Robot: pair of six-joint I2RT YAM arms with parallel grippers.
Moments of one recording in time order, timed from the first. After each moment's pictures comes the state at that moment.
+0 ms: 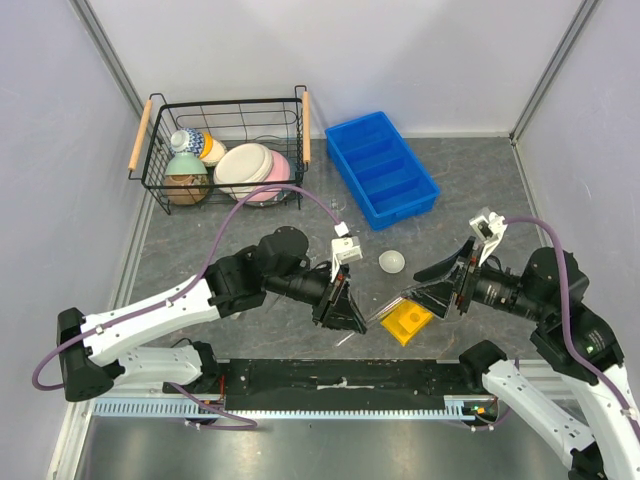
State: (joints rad) left arm -1.10 1.12 1.03 -0.31 0.62 -0.45; right arm 0.50 0.53 1.05 -0.71 -0.58 0.48
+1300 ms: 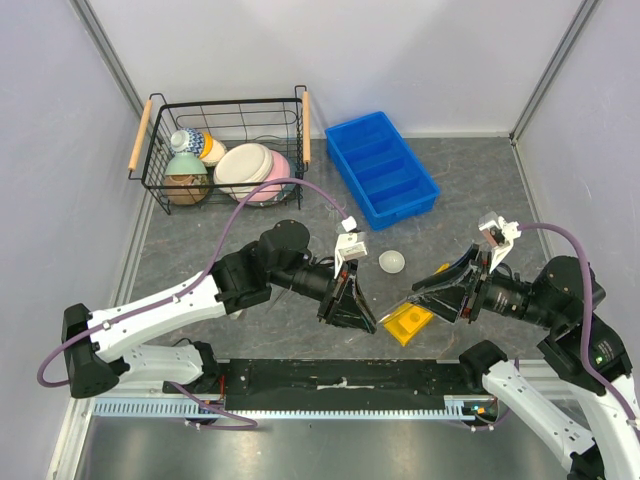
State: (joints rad) left arm -1.09 1.16 1.05 -0.15 0.77 -0.45; right arm 0.50 0.49 1.07 -0.66 -0.68 0.56
